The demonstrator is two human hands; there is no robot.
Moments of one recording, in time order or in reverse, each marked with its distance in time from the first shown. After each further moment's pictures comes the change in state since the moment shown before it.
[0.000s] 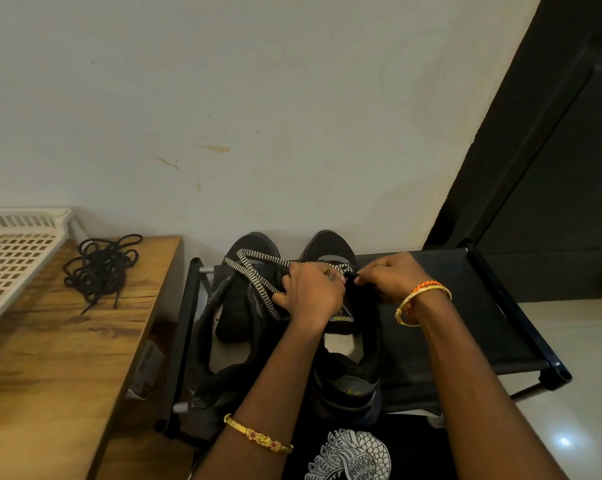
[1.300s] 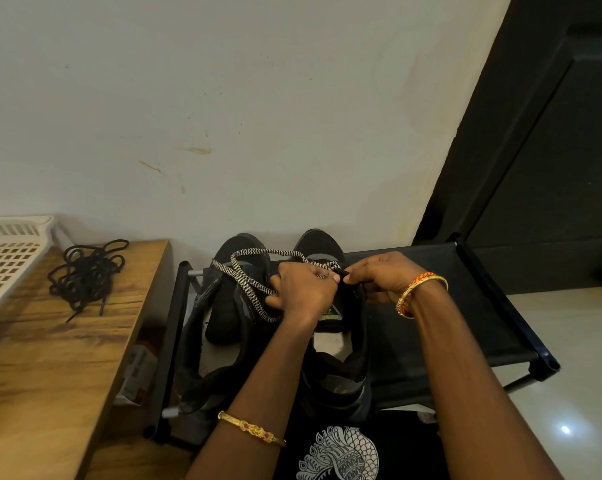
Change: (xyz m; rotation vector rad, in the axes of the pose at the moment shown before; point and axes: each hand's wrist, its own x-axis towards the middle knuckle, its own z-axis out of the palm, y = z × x) left_hand 0.007 0.001 0.014 -0.080 0.040 -0.055; right_hand -0.011 -0.009 -0.014 0.230 -0.189 0.099
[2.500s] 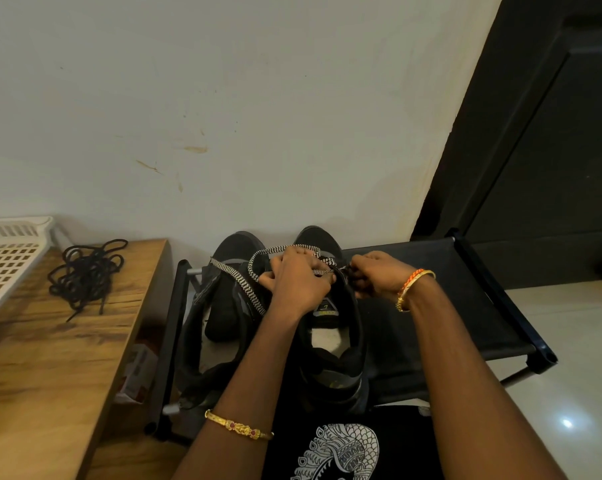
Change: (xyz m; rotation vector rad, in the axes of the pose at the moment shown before) left_hand 0.005 -0.004 -0.014 0.169 -0.065 0.321; right_hand 0.028 0.014 -0.001 -0.096 -0.111 -0.058
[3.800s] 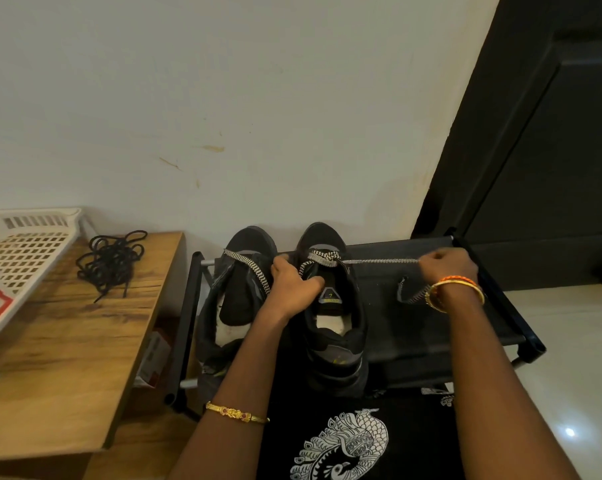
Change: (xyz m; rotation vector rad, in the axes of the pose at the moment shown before) left_hand -0.024 -0.024 -0.010 -0.414 -0.145 -0.181; right_hand -0.027 0.039 -0.051 -0.205 0.769 0.006
